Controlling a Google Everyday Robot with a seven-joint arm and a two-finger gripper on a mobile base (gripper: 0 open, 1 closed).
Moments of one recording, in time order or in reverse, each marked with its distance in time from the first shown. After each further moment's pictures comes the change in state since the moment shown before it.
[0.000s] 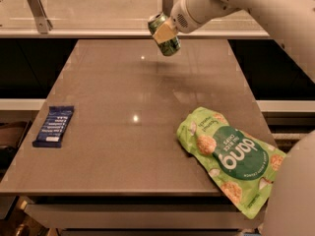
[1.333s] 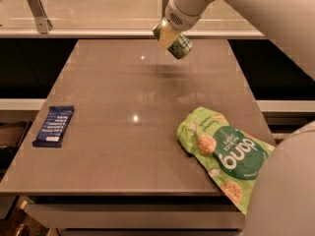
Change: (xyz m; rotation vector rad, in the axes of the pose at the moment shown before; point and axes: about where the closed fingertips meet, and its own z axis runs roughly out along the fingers) arm 0.019 0.004 -0.021 0.121 0.310 -0.094
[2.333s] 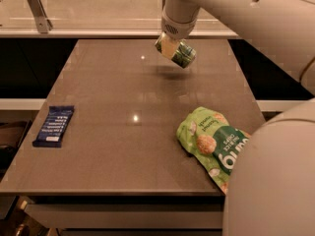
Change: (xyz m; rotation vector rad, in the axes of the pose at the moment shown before) arm 0.021 0.011 0.019 0.020 0.190 -0.088
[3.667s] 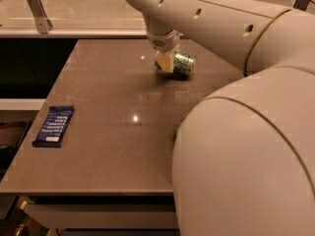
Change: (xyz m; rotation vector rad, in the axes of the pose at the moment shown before) arm 0.011 0.023 0.035 -0.004 0.300 -0.204
